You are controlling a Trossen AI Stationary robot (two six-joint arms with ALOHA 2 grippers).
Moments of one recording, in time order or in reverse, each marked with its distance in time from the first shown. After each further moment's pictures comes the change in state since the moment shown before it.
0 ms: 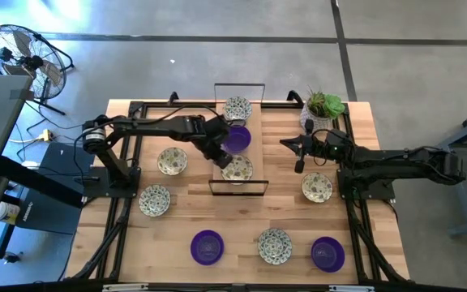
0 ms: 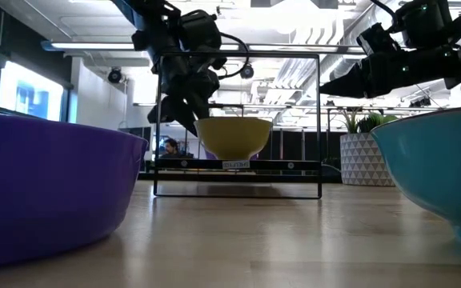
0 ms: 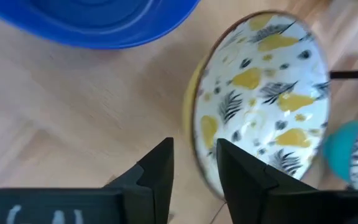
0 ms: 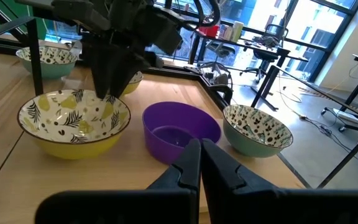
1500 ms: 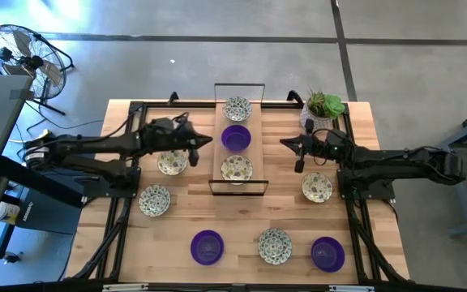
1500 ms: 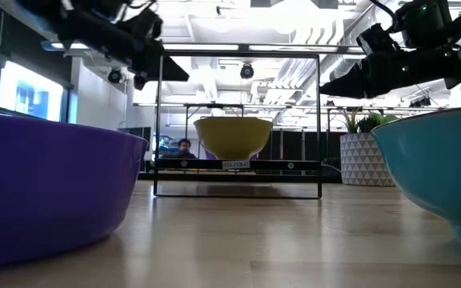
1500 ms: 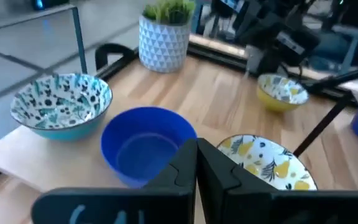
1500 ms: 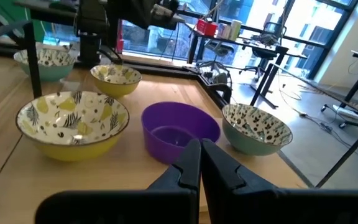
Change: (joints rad) left arm 0.006 -0.618 -0.640 0.823 -0.289 0.430; right arm 0.000 0.000 0.000 0.004 0.006 0.023
